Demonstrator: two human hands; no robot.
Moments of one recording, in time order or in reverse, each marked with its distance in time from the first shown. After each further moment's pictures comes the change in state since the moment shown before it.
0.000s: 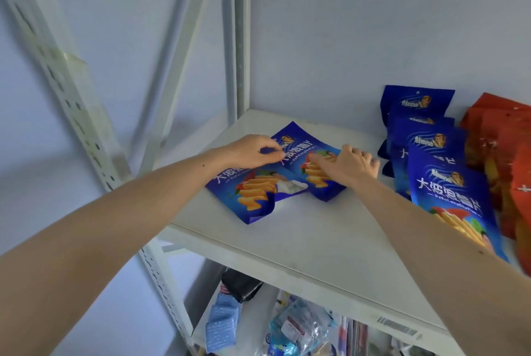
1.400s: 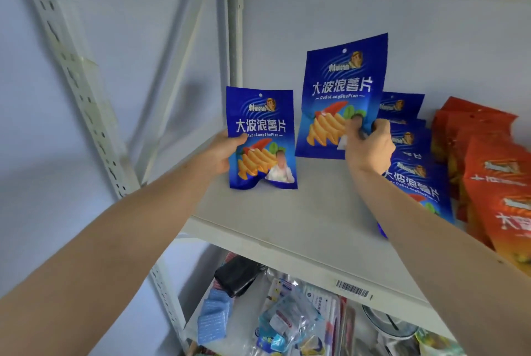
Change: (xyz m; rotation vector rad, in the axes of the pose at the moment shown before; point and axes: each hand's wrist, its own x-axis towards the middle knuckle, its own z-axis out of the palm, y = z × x) left_hand -0.034 0.039 0.017 -1.140 0.500 -0.459; right_hand -0.041 0.043 -0.056 0.829 0.589 0.107
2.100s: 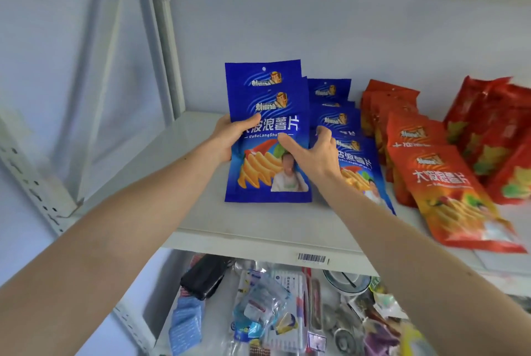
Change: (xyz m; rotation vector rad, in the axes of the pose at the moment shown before) left_hand -0.014 0.016 0.103 -0.124 -0.286 0.068; right_hand -0.043 0.011 -0.051 -0.076 -0.359 0.079
